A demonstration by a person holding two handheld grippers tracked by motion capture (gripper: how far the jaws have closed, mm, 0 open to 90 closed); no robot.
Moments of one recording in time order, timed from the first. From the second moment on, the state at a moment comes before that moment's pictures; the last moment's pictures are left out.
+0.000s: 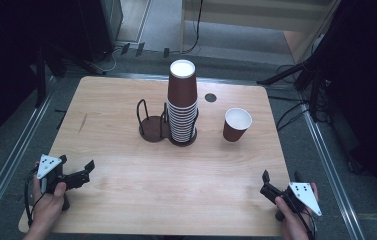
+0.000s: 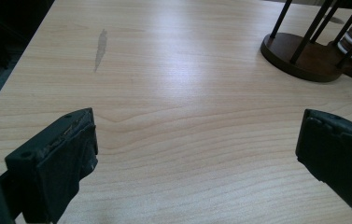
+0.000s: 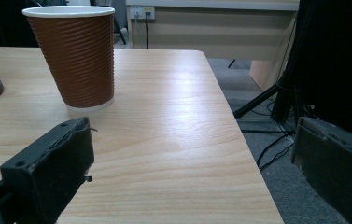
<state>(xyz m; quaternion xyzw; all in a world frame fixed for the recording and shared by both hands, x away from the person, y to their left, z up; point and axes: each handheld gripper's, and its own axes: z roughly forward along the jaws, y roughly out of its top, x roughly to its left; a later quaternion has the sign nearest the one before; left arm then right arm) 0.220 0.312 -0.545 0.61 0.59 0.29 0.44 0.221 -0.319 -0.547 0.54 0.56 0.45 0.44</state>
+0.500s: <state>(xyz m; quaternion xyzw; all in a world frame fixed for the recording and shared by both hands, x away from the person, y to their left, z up) 0.222 0.309 -0.547 0.61 0.59 0.31 0.43 0.218 -0.318 -0.547 0.54 0.55 0.45 0.45</state>
